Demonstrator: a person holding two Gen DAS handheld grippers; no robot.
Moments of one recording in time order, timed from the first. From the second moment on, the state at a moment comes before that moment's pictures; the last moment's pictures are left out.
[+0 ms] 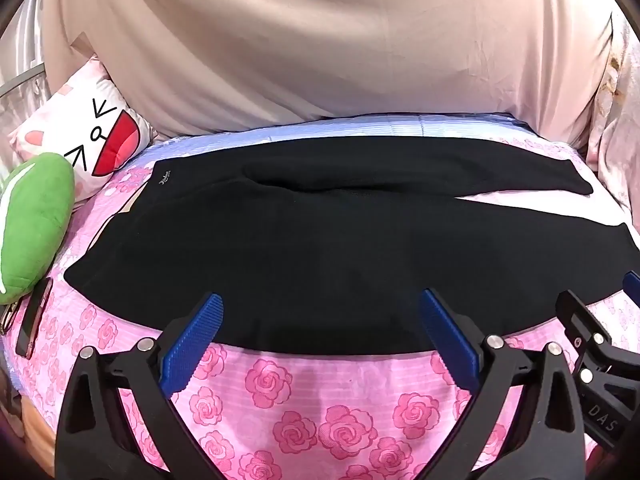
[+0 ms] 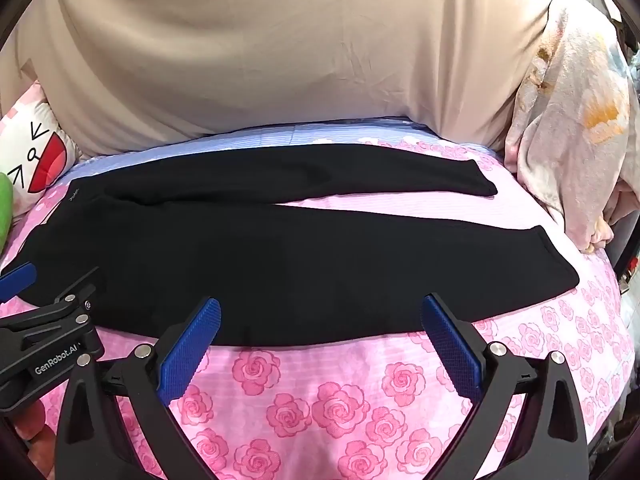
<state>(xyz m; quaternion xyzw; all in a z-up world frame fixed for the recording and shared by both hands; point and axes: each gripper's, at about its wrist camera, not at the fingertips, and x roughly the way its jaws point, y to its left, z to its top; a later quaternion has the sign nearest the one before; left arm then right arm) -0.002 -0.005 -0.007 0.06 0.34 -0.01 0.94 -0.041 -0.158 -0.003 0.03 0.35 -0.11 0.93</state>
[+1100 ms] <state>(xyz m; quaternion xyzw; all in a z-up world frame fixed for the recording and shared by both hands) -0.005 -0.006 -0.009 0.06 0.34 -0.02 0.94 -0.045 -0.165 -0.006 0.03 0.35 -0.11 0.93</state>
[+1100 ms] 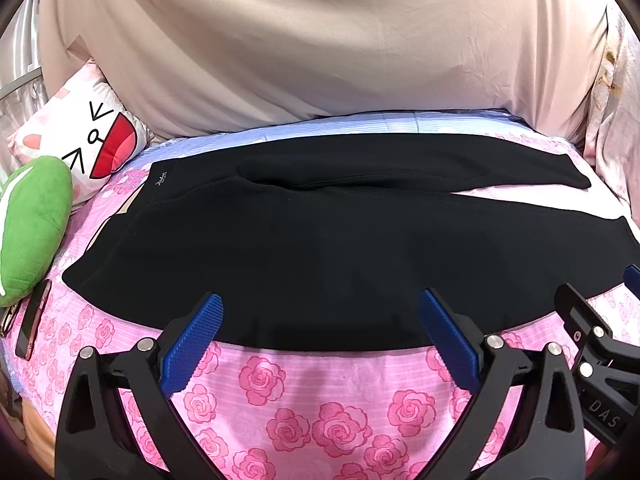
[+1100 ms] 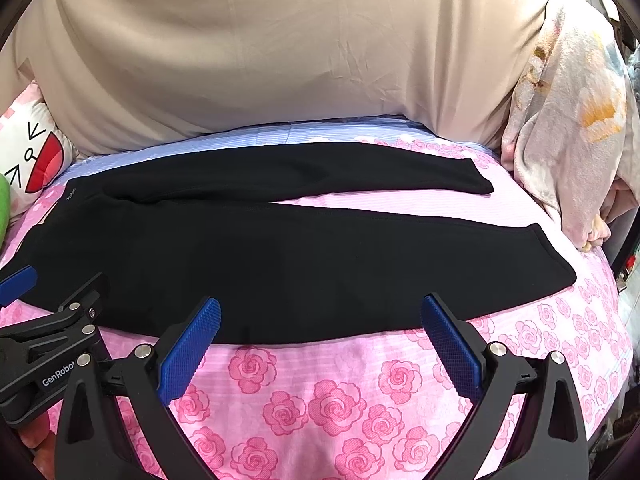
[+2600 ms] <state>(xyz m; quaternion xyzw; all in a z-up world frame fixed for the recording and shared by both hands) 0.005 -0.010 -0.014 0.07 0.34 -0.01 0.94 -0.040 -0.167 -0.013 0.03 0.35 -0.12 0.93</state>
